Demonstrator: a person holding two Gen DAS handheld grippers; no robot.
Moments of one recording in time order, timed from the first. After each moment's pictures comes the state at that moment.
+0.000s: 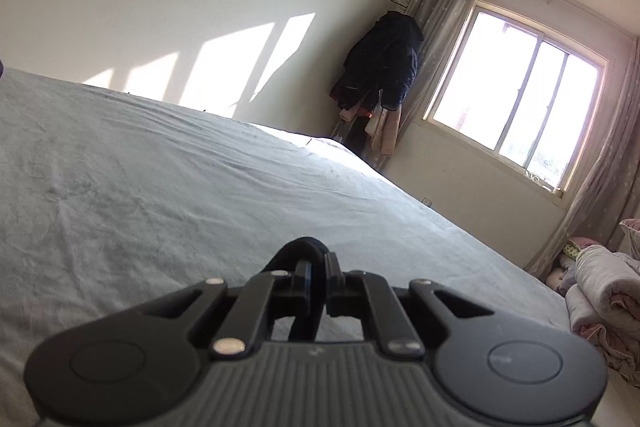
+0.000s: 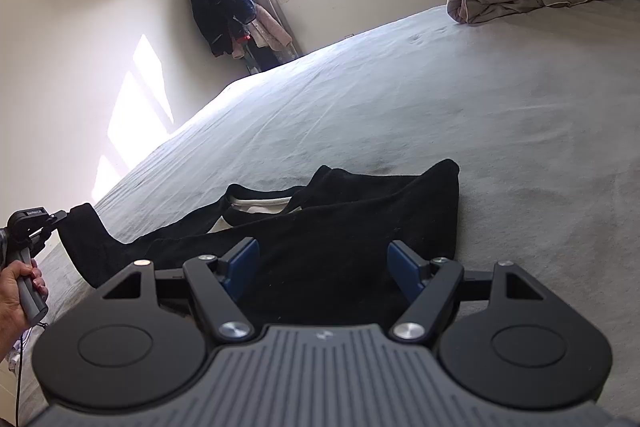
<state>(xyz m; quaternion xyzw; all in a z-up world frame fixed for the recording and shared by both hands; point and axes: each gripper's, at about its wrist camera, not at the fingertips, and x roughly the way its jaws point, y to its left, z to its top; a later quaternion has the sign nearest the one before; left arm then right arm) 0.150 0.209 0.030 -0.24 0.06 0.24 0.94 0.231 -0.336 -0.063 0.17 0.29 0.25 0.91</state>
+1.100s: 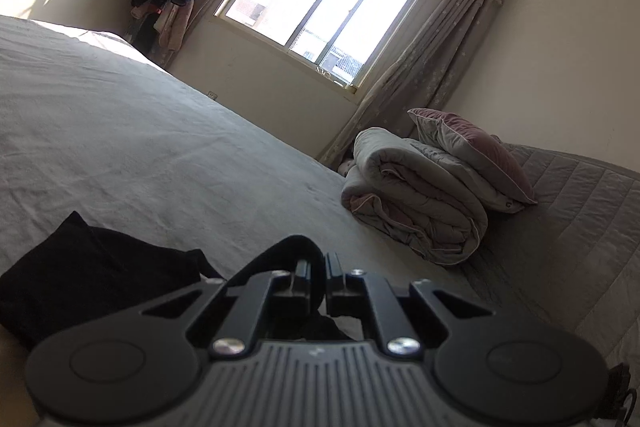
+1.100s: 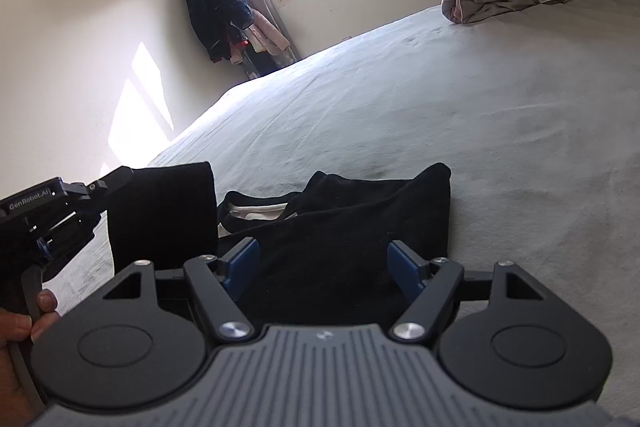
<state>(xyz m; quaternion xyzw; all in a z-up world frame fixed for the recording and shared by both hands) 0.180 -0.025 -0.019 -0.26 0.16 -0.09 0.95 0.233 -0.345 -0.064 0.19 0.29 0.25 0.90</state>
